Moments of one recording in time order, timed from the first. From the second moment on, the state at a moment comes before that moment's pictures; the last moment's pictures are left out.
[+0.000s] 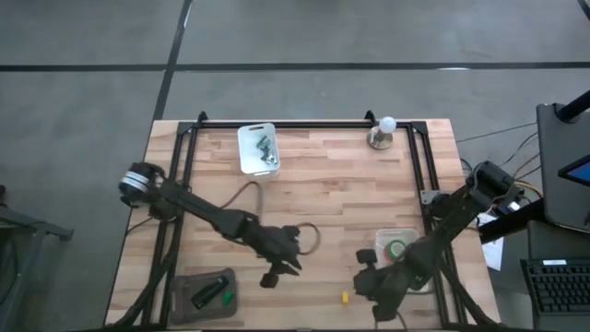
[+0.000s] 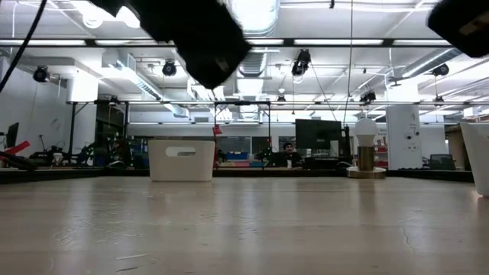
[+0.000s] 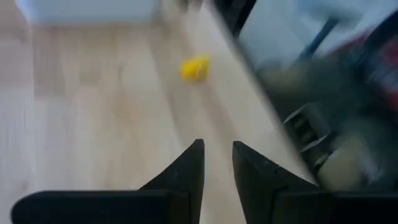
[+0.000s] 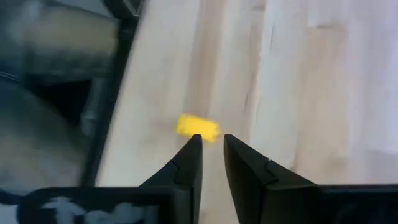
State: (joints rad) left arm -0.35 1.71 1.08 0.03 0.19 -0.19; right arm 0.80 1.60 1.03 -0.41 0.22 0.62
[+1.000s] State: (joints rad) left arm -0.37 1.42 0.64 0.79 0.09 -0.29; right arm 0.81 1.96 1.32 -0.56 0.24 0.32
